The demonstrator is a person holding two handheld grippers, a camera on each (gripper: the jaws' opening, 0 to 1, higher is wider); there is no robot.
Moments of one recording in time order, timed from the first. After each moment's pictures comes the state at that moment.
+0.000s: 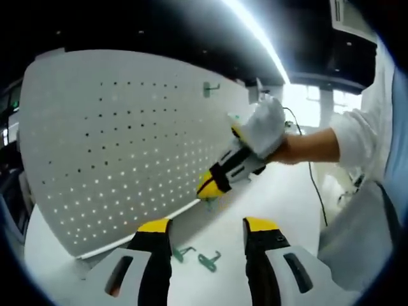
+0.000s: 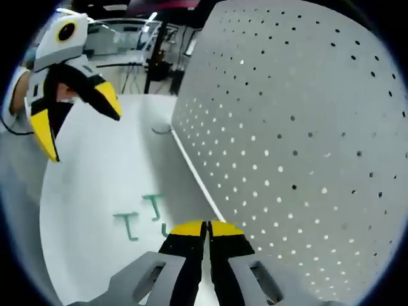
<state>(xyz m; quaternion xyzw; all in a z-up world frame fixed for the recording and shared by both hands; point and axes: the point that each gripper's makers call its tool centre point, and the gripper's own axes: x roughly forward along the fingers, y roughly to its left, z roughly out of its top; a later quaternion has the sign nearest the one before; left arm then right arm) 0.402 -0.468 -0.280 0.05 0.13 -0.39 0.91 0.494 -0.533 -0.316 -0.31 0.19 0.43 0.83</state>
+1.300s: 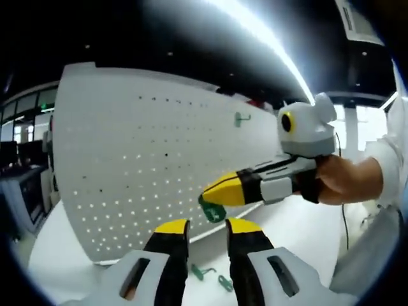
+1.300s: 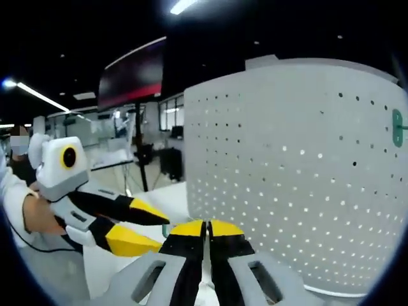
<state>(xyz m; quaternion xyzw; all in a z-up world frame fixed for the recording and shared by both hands) 0.421 -0.443 -0.244 0.00 0.06 -0.30 0.95 0.455 -0.457 -0.233 -0.06 0.10 0.44 0.89</state>
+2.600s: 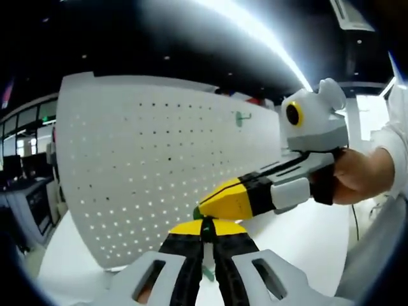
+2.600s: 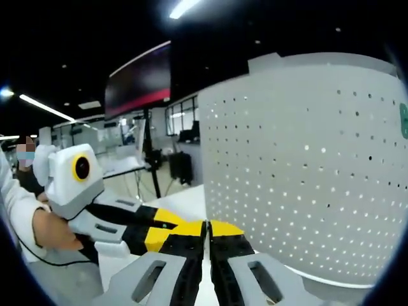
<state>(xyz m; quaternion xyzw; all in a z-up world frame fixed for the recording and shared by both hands) 0.424 -0.439 -0.243 0.04 0.05 -0.28 0.96 0.435 -0.438 -0.233 -0.03 0.10 0.46 0.88</state>
